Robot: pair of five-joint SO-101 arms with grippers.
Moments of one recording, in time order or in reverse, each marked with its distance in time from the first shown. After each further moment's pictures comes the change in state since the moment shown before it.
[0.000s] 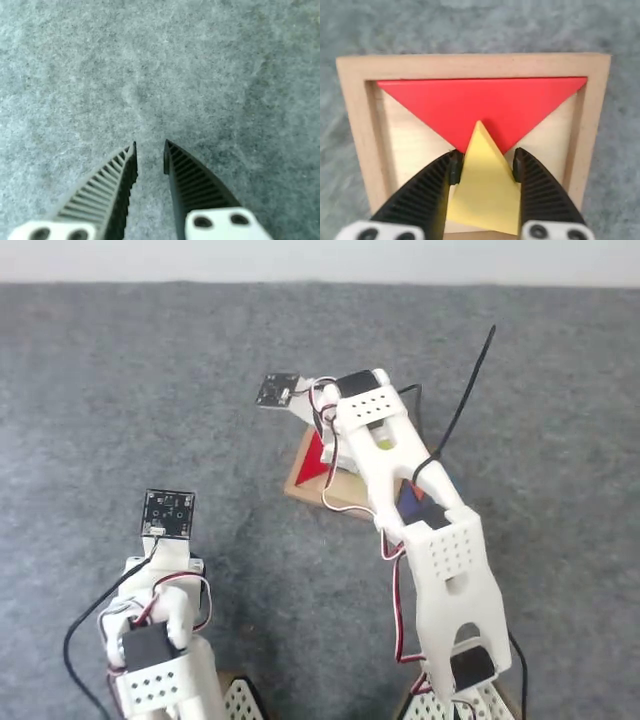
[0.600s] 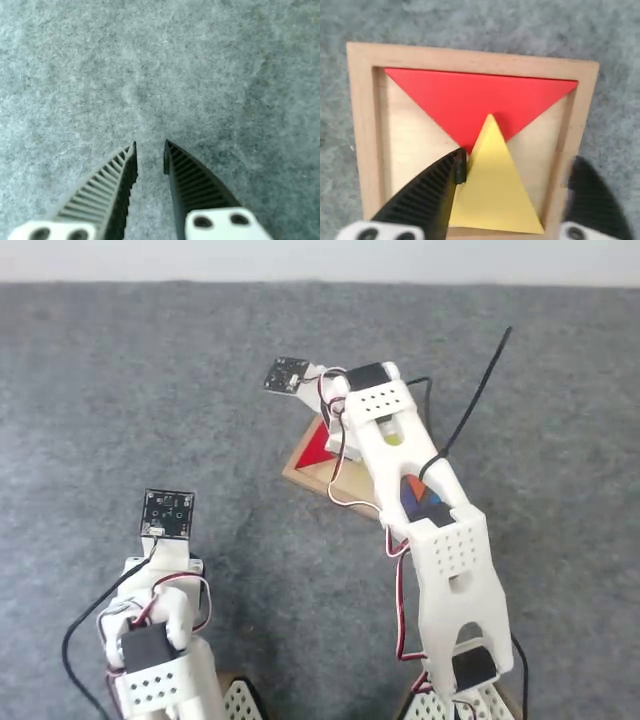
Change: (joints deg) left arm 0.0 0.0 0.0 0.0 0.0; right arm 1.5 0.1 -3.7 -0.4 -1.1
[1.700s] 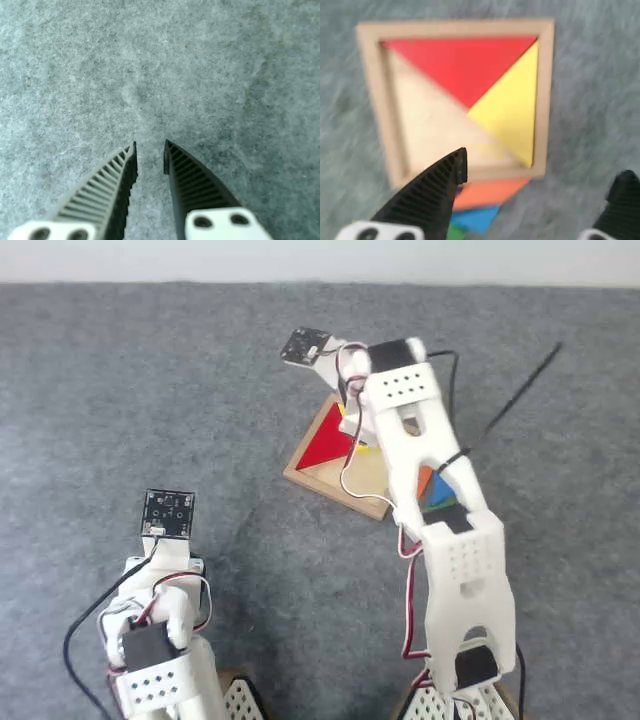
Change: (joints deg) left arm 0.0 0.0 0.0 0.0 0.0; right arm 3.3 -8.0 -5.5 16.6 -3.1
